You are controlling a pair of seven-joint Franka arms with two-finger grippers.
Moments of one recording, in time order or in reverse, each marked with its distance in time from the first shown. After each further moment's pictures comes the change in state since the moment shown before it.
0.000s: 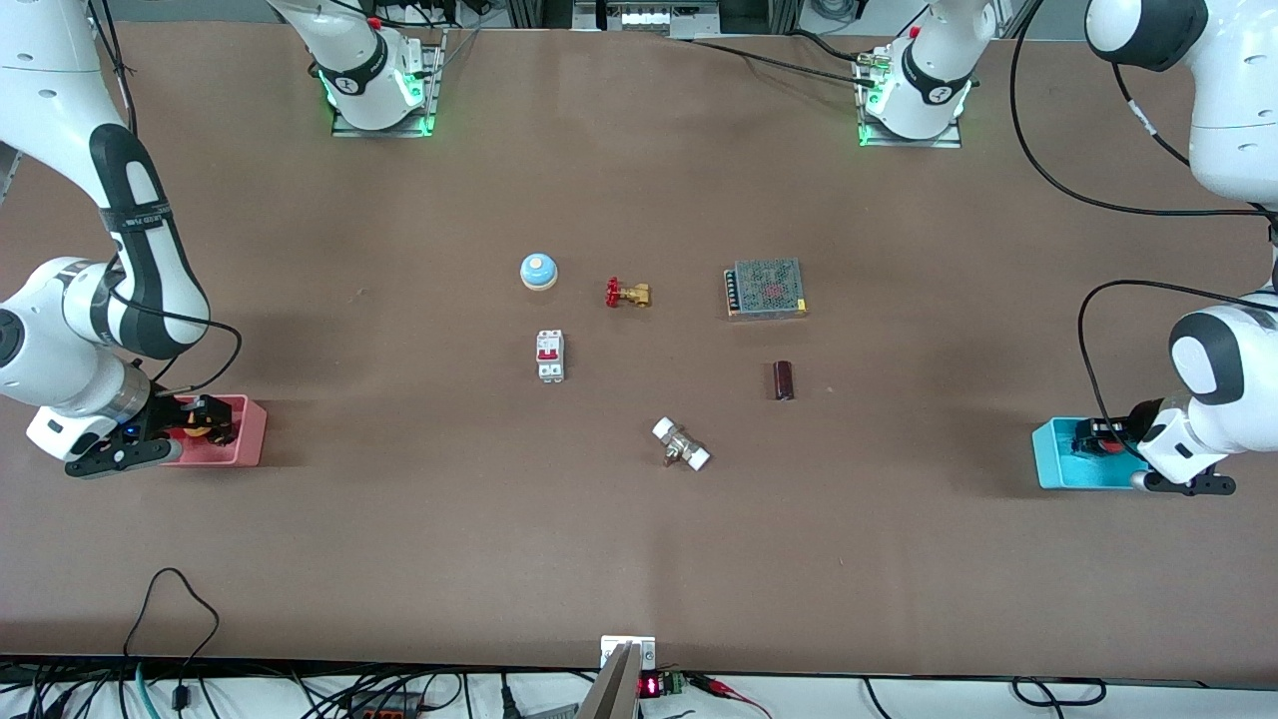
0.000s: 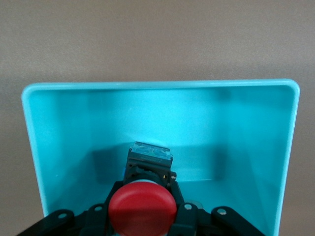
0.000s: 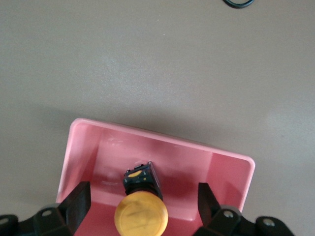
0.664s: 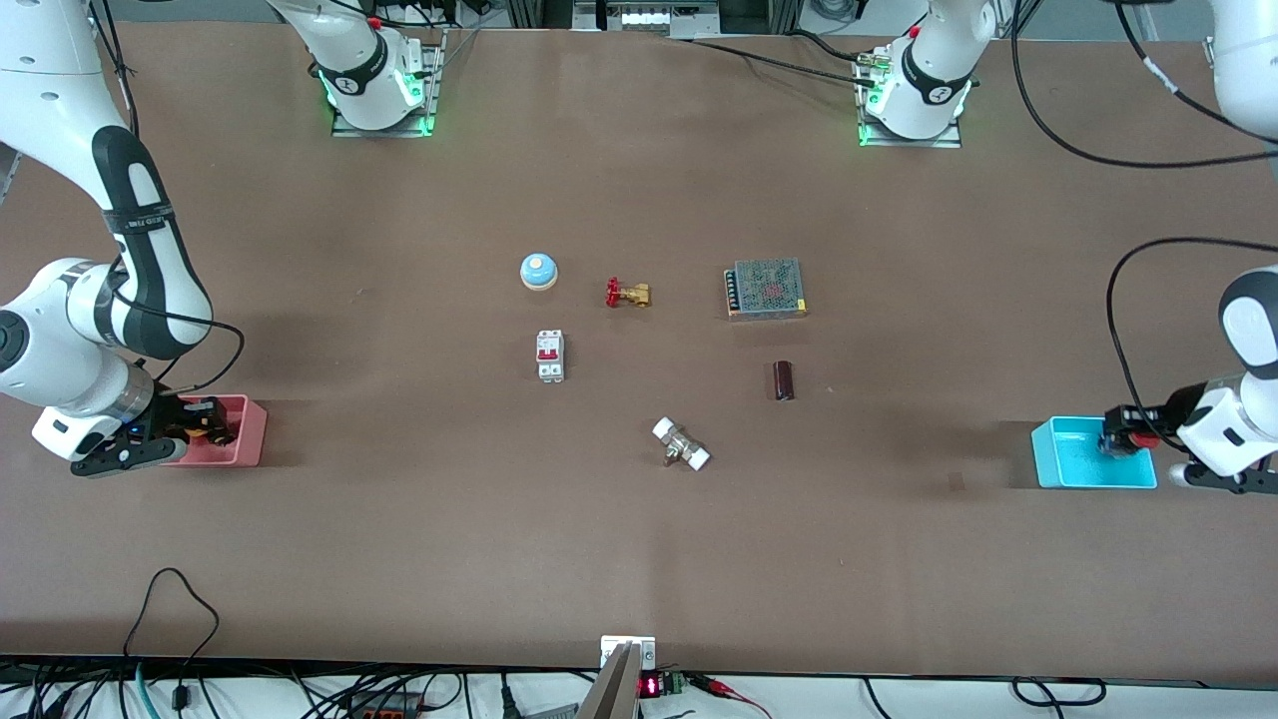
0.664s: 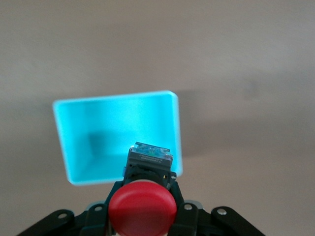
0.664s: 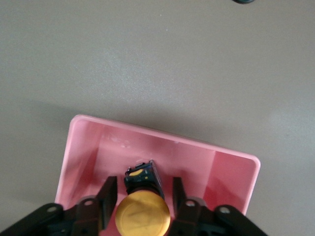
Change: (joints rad) left arm -0.083 -0.216 -0.008 -0.012 0.000 -0.196 -0.031; right arm -0.001 0.003 0.001 -0.004 0.000 0.000 -0.008
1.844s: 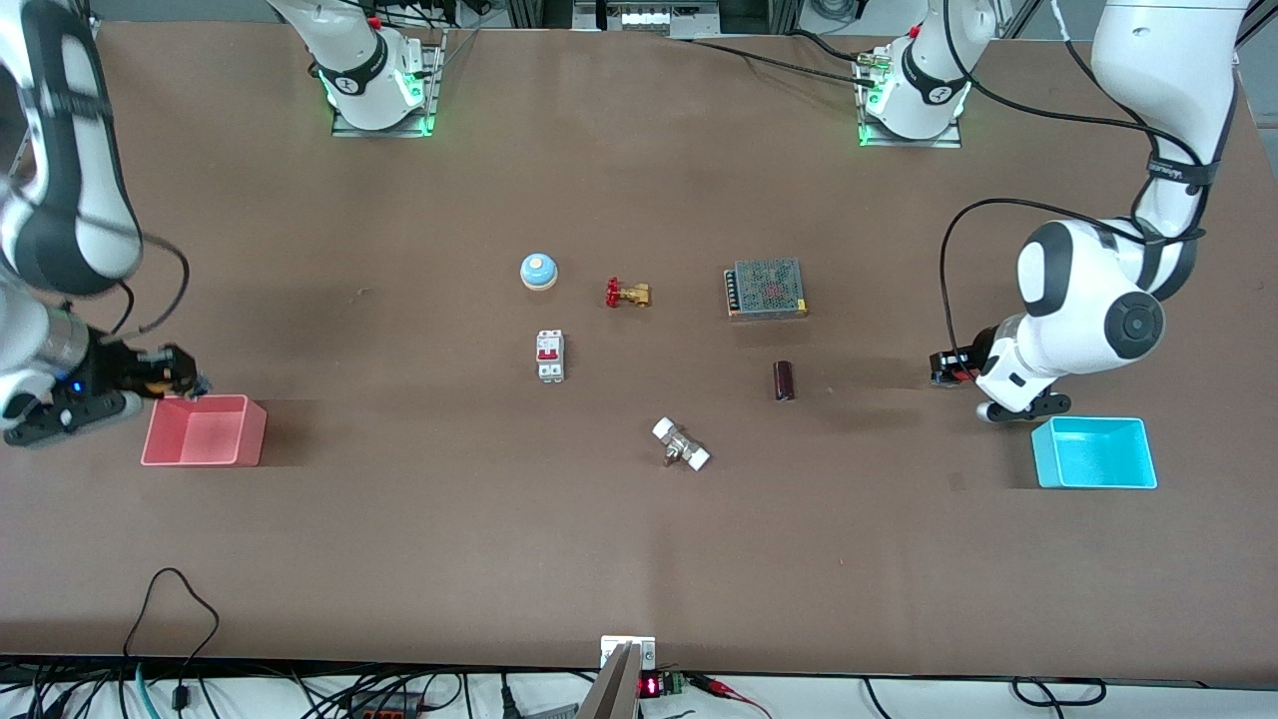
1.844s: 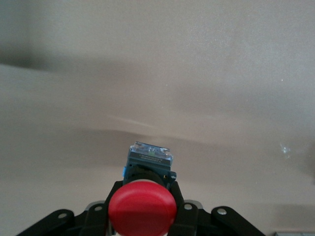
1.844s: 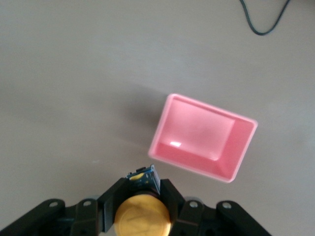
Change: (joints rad) left arm -0.189 -0.164 -0.053 -0.554 -0.113 0.337 -0.413; right arm 0.001 -0.312 0.123 0.050 0.026 -0.482 0.043
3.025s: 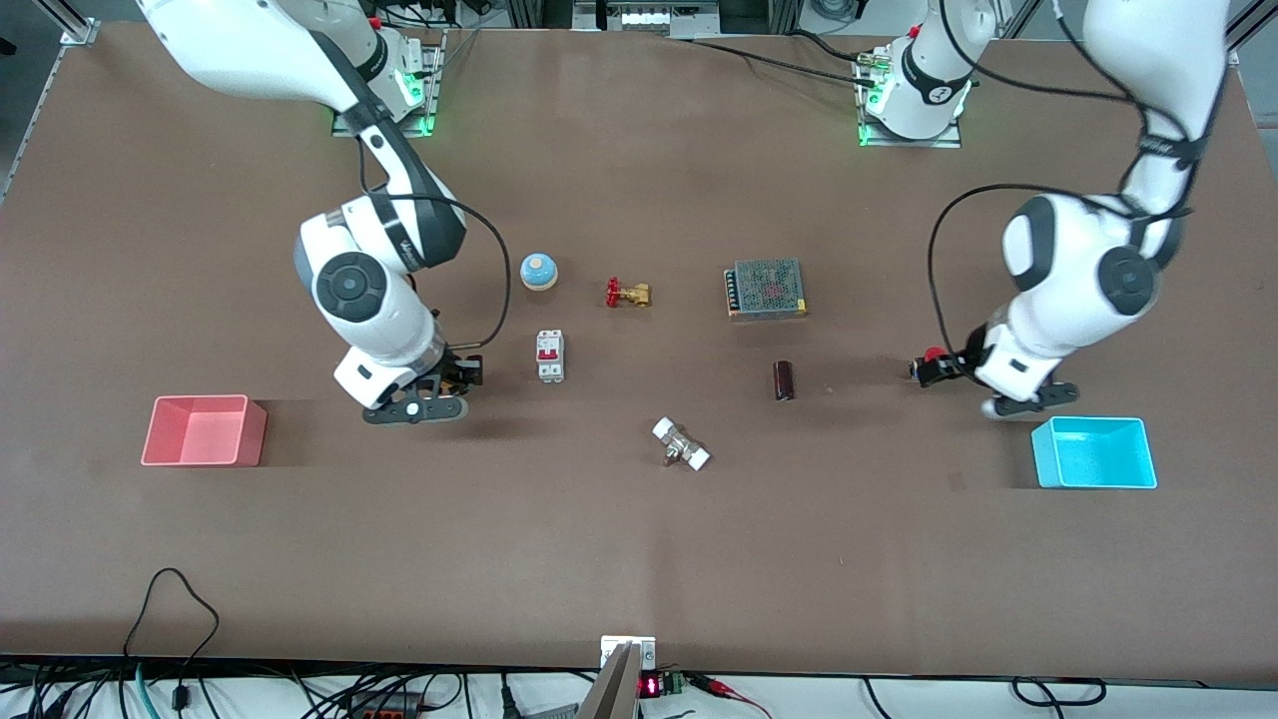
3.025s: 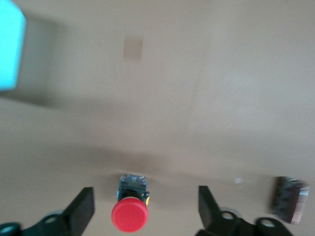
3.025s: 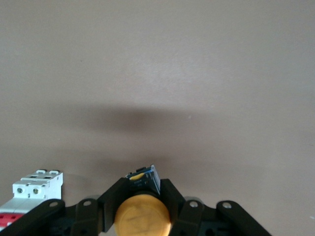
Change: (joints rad) left arm -0.013 -0.111 -0.015 0.022 -0.001 0.071 -0.093; right arm 0.397 0.213 0.114 -0.119 -0.181 0.360 0.817
